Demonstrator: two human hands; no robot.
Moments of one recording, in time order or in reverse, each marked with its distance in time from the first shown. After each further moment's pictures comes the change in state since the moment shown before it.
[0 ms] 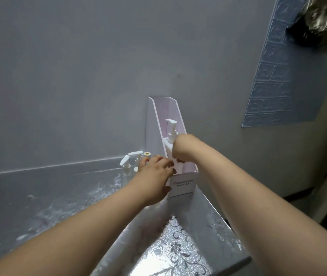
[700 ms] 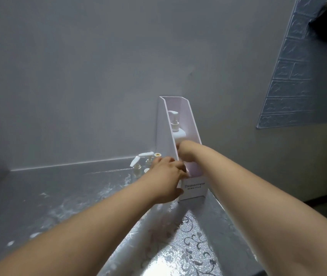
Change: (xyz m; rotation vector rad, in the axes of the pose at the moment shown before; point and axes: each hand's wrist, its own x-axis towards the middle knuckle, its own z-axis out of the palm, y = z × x) left_hand 0.007 -0.006 -0.008 -0.011 -0.067 0.063; right_hand 0.046 -0.006 0.019 0.083 -0.126 -0.039
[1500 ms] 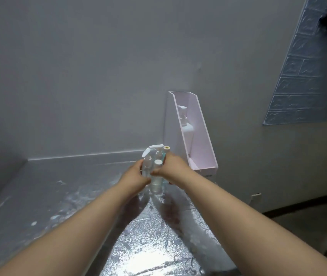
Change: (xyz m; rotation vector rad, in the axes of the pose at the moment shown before) left_hand -0.053 -0.068 0.068 -1.039 0.164 -0.772; right_hand -0.053 -0.051 0.074 0.453 0.143 -0.144
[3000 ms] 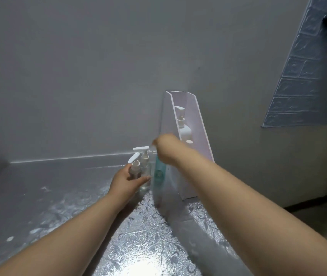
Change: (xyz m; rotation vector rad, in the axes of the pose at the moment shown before) left_hand 0.015 -0.013 0.009 -0.303 0.113 0.098; right_hand 0.053 -0.031 -0.042 -0.831 -0.048 -0.216
